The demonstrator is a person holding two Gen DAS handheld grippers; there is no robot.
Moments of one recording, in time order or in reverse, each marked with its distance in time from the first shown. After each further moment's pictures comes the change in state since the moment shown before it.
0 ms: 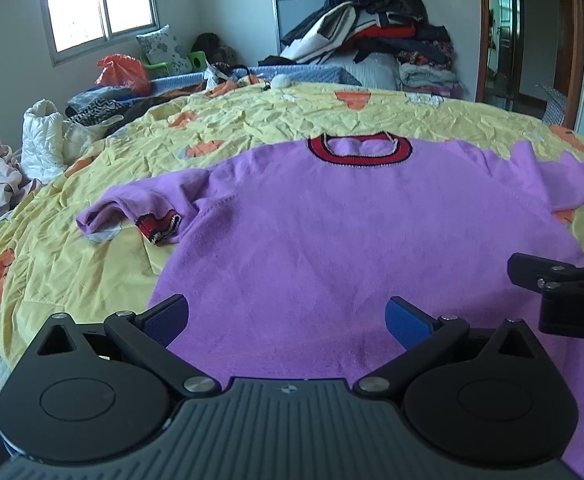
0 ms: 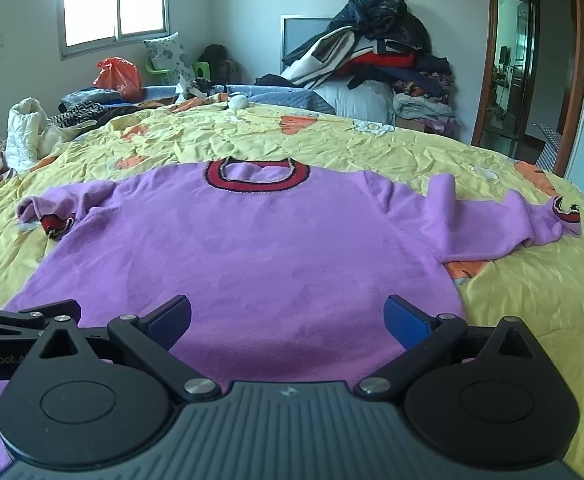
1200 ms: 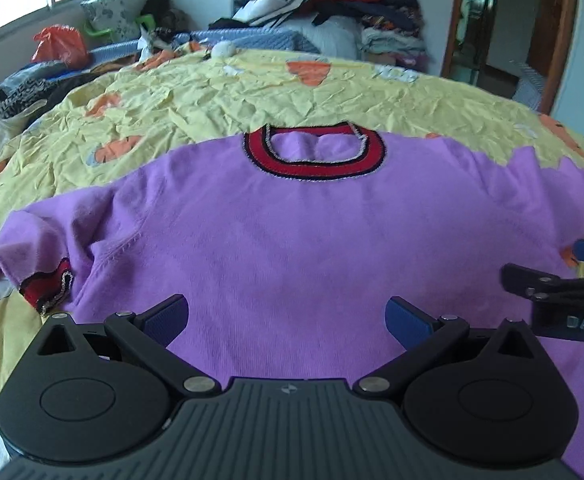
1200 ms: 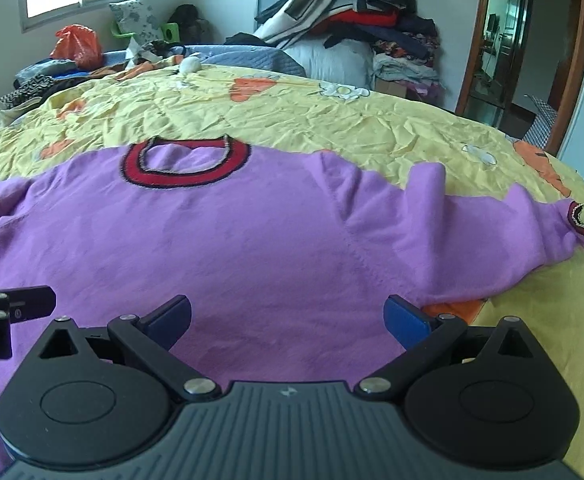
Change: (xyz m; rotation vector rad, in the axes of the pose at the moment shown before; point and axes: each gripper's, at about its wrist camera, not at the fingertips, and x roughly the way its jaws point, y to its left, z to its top) left arm 0.116 -0.030 0.081 0.020 0.141 -0.145; right arm 0.104 -0.058 0.049 0.021 0.132 -0.078
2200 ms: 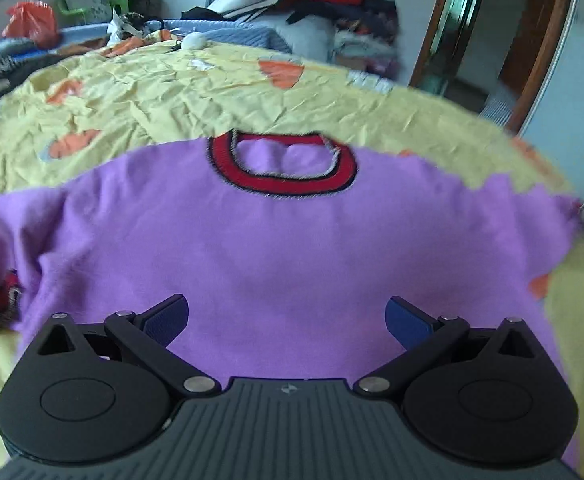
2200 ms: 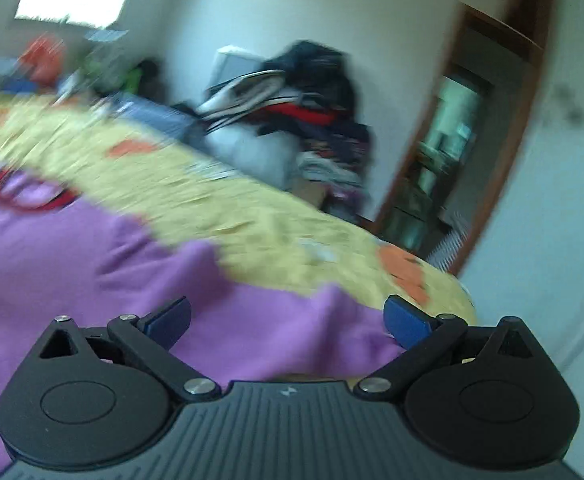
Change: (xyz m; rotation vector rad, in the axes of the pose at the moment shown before) left arm 0.011 0.013 0.016 -0.075 -0.012 -0.183; right arm -0.005 -0.186 -0.003 -0.122 -0.302 -0.261
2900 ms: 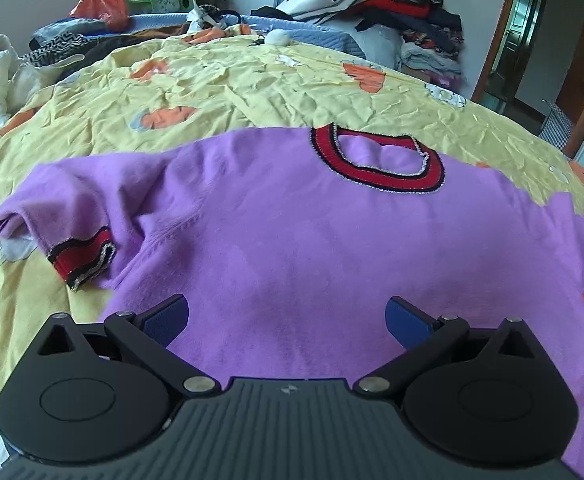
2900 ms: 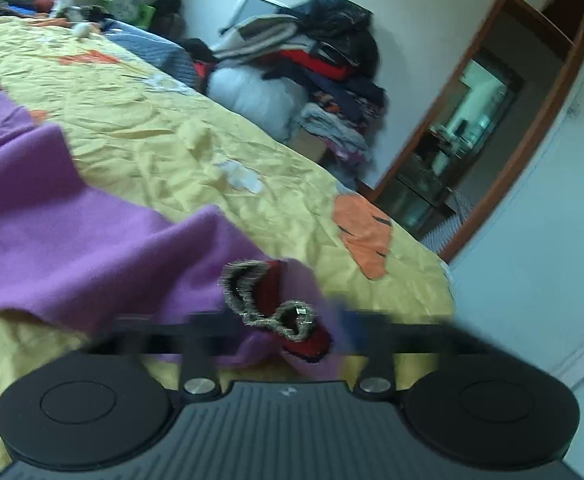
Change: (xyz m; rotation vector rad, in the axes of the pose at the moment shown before) left arm -0.019 0.050 -0.018 -0.086 0.000 0.174; right arm 0.107 -0.071 -0.023 -0.193 0.120 0.035
